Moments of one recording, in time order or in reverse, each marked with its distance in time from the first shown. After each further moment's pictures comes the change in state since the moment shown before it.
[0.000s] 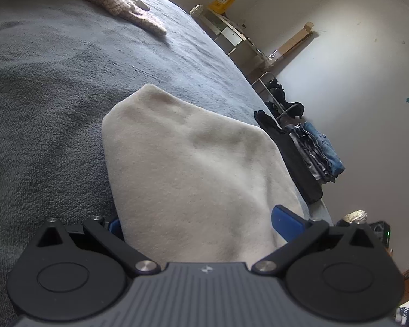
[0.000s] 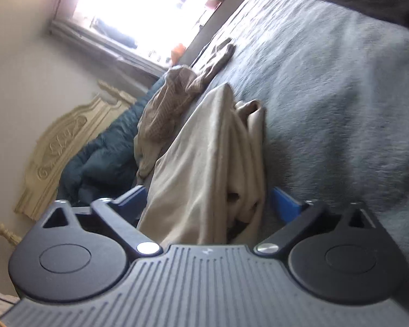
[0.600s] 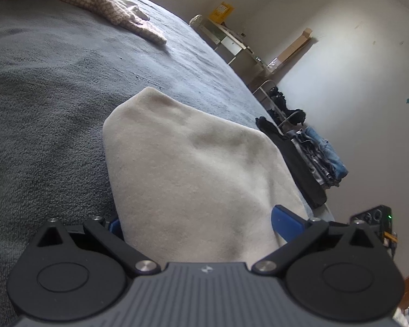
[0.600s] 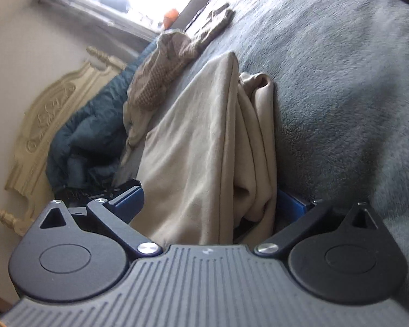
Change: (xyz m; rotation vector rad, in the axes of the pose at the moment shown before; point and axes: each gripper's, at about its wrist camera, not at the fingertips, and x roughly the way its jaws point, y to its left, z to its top) left arm -0.001 -0.002 -0.009 0.018 -0.059 0.001; right arm 0.023 0.005 0.012 -0.023 0.176 -0.040
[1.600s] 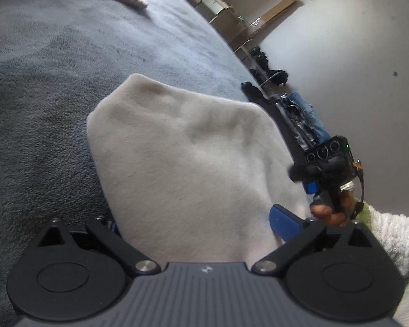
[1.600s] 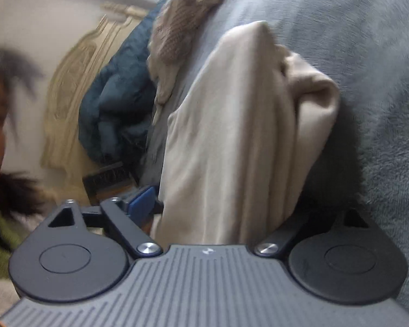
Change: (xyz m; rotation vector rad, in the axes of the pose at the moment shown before) left arm 0.021 0.012 0.027 0.030 0.233 -0.077; right arm 0.053 -0.017 0.064 0.152 0.290 0.174
